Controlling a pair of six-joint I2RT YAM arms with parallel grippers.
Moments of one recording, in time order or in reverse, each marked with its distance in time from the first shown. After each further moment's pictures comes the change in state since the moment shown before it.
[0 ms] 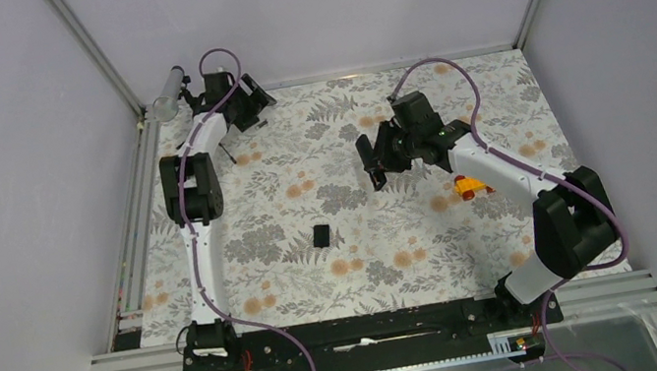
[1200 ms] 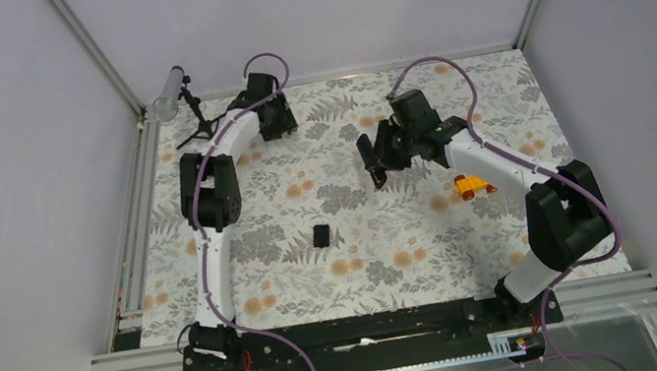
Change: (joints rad) left arm -0.179 -0.118 -0.114 -0.229 -0.264 0.160; right arm -0.012 0.045 0.029 -0.014 -0.004 -0.029
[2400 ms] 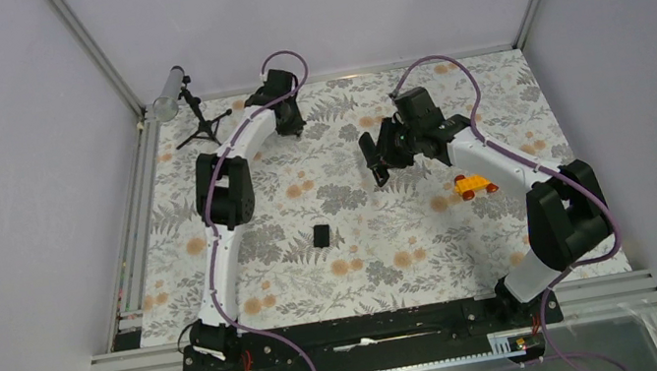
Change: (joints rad) left arm -0.089 0.093 0.166 -0.112 -0.100 0.023; right arm -0.027 0.000 0.001 0.000 -0.024 -0.006
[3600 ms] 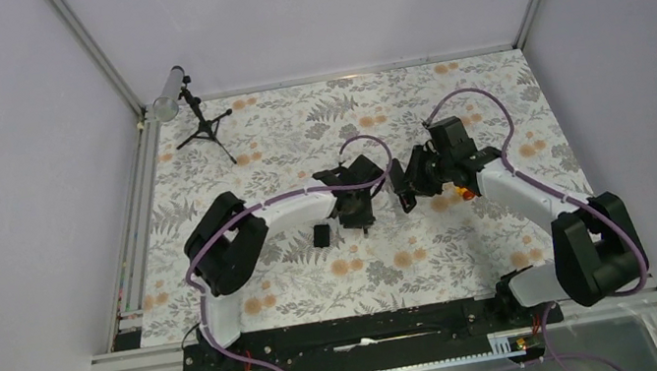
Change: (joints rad) left arm -0.566 -0.592 -0.926 0.117 -0.032 -0.296; right arm -0.100 -0.199 -0.333 0.066 -0.056 0.020
